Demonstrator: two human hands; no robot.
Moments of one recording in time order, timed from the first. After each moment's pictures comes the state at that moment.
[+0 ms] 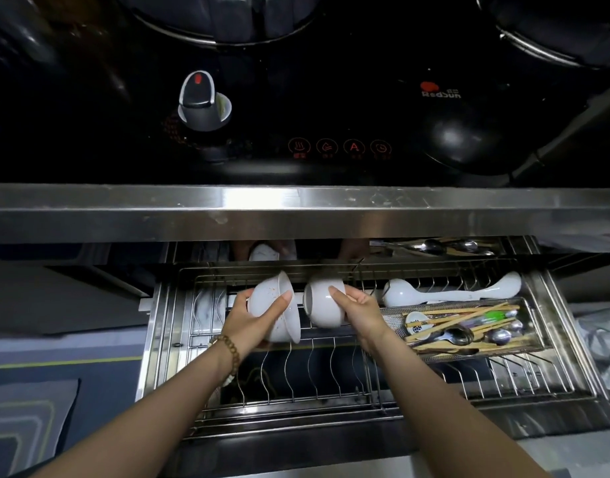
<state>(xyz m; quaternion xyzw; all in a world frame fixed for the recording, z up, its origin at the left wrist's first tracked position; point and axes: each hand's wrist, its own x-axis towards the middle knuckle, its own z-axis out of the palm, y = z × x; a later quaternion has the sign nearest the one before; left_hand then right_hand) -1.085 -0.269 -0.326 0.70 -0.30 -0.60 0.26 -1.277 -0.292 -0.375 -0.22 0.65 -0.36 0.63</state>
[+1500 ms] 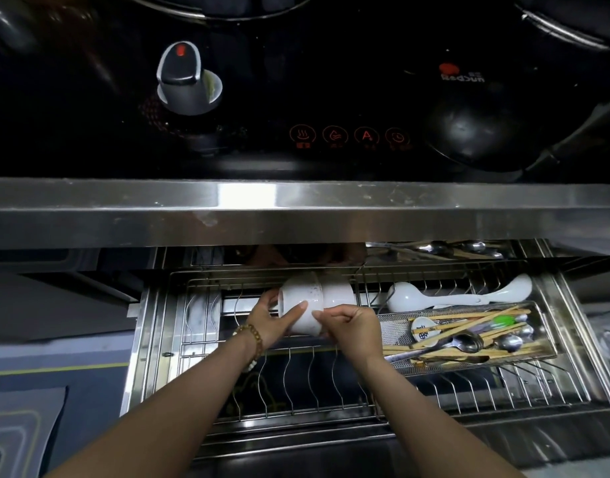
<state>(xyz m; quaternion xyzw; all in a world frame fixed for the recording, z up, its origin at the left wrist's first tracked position) -1.105 -0.296 -0.389 0.67 -0.36 -0.62 0.19 -1.258 -0.274 -0.373 -0.35 0.73 -0.31 0.51</state>
